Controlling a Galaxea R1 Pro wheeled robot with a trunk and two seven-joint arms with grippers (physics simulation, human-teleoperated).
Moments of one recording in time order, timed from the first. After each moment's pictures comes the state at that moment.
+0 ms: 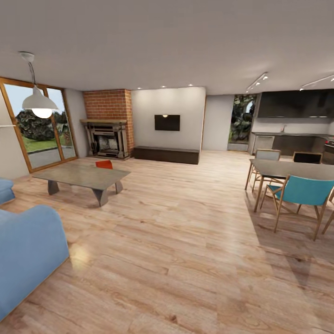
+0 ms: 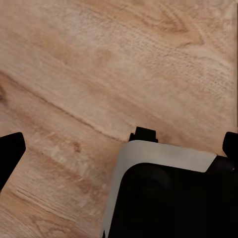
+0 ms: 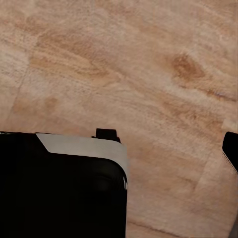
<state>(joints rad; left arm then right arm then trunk) -0.17 0.04 0.00 0.00 0.17 -0.13 0.13 -0.13 0.02 0.45 0.03 -0.34 -0.24 -0.12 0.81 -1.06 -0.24</state>
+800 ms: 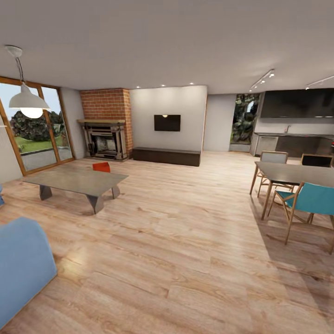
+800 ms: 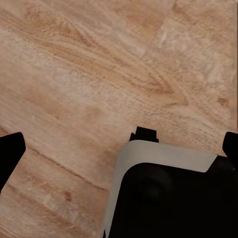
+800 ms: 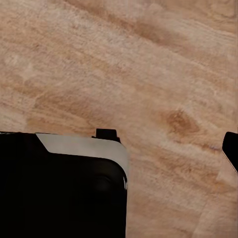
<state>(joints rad) -0.17 0.04 0.00 0.00 0.17 -0.12 0.13 -0.13 0.02 0.45 0.03 -0.34 -0.24 -0.12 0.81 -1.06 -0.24</state>
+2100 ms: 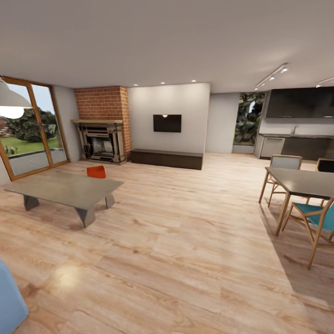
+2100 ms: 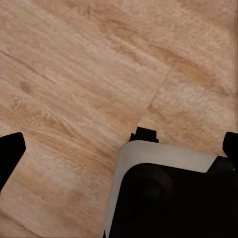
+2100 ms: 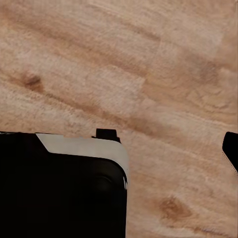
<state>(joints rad) -0.17 0.04 0.00 0.00 0.17 -0.13 0.13 -0.13 0.02 0.45 0.03 -0.34 -0.24 -0.12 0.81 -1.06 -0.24</state>
